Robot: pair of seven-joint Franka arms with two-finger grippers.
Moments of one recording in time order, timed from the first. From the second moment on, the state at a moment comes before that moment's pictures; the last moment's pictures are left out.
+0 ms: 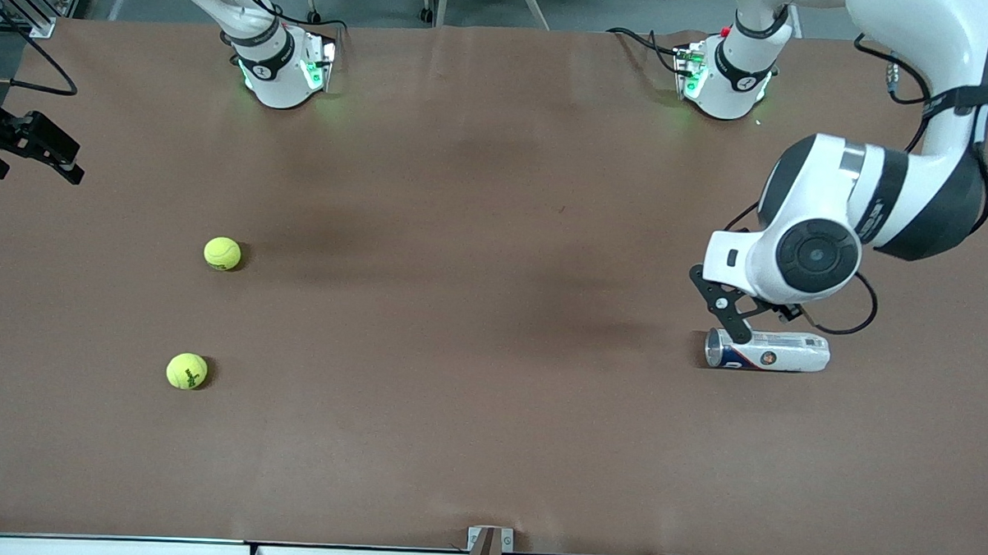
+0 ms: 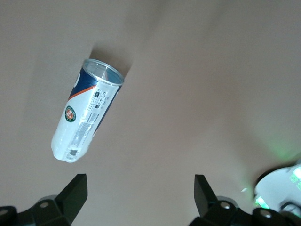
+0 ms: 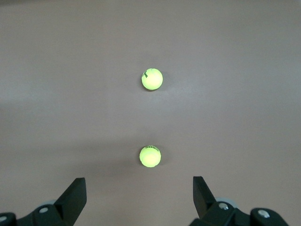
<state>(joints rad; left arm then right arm) -0.14 0.43 -0.22 -1.52 0.30 1.55 0.72 -0.04 -0.16 -0.02 -1.76 -0.03 1.71 -0.02</state>
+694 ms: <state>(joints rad) -0.13 0.57 -0.22 -1.61 0.57 1.73 0.90 -0.07 -0.07 -0.03 -1.75 -0.03 1.70 -0.07</state>
